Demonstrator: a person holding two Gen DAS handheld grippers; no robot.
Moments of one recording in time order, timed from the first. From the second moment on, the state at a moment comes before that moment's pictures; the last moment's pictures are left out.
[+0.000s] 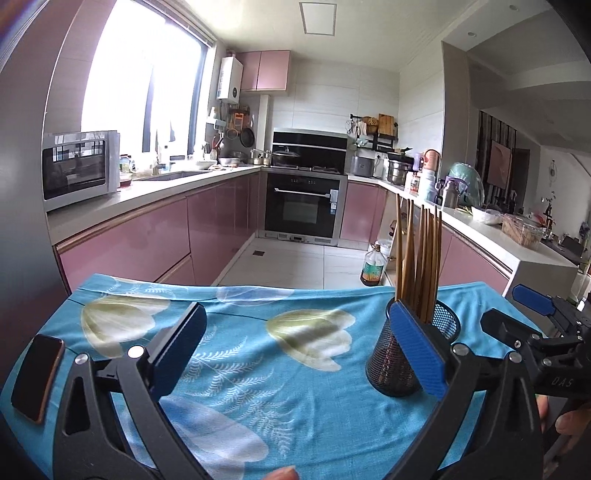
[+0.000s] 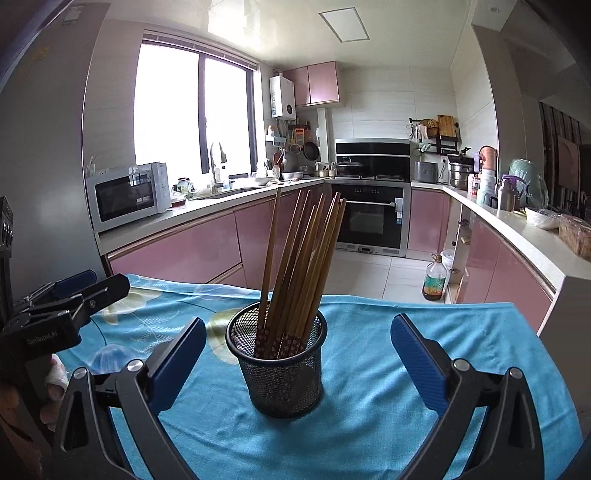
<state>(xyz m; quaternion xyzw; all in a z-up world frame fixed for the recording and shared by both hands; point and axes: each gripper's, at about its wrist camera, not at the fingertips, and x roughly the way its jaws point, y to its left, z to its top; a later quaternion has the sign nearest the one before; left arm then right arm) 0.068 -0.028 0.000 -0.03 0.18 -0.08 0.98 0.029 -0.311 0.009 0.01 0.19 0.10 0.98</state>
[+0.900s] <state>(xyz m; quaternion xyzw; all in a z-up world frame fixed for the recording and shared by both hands) 0.027 0.000 -0.002 -0.03 0.12 -0.04 0.99 -0.005 -0.295 0.012 0.00 0.12 0.09 0.99</state>
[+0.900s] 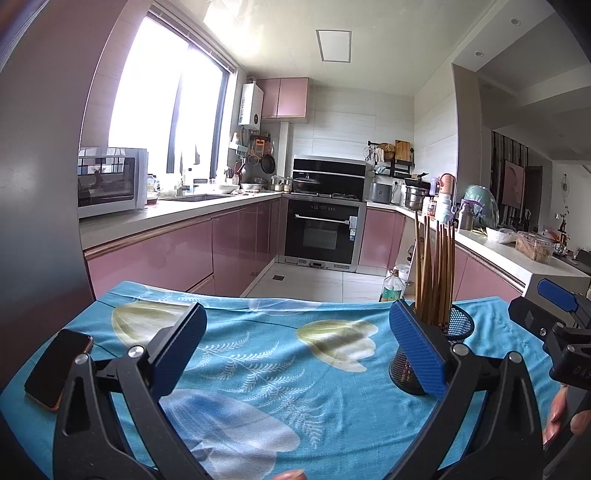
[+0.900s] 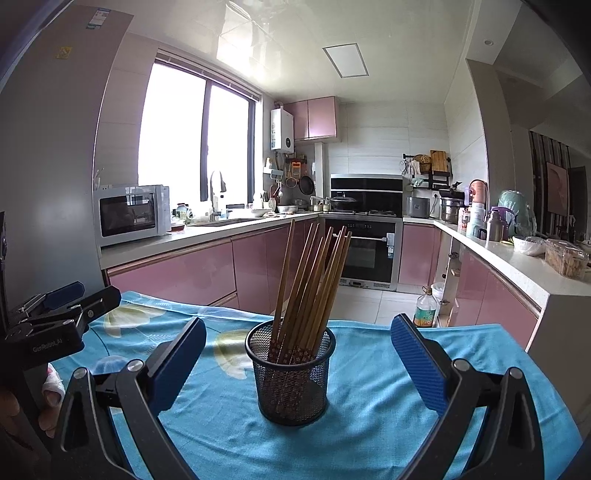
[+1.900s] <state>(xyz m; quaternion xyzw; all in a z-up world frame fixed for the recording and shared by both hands) 0.021 0.003 -0.005 -0.02 0.11 -0.03 0.99 -0.001 -0.293 0.010 0.01 0.12 0.09 0.99</state>
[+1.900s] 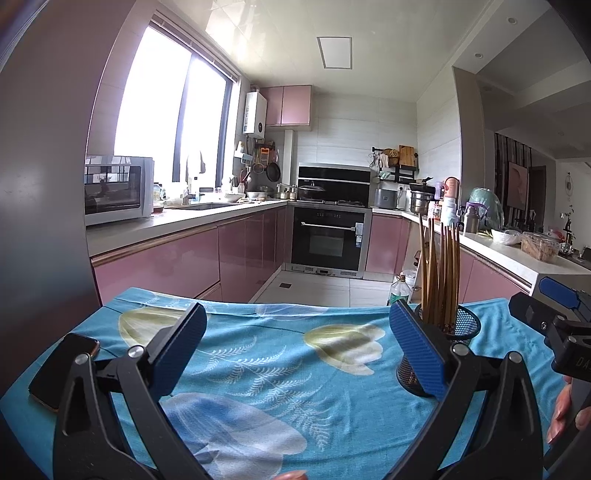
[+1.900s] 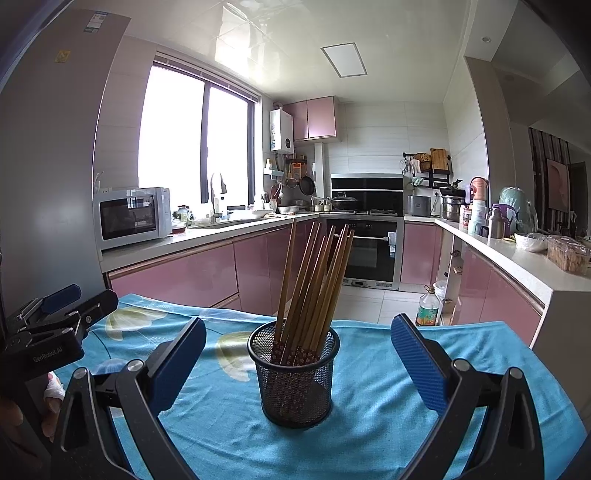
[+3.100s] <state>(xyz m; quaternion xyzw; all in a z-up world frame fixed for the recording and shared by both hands) 0.022 0.001 -0.006 -0.02 0.11 -0.03 0.99 -0.001 -0.295 0.009 0.02 0.13 0.09 0.99</state>
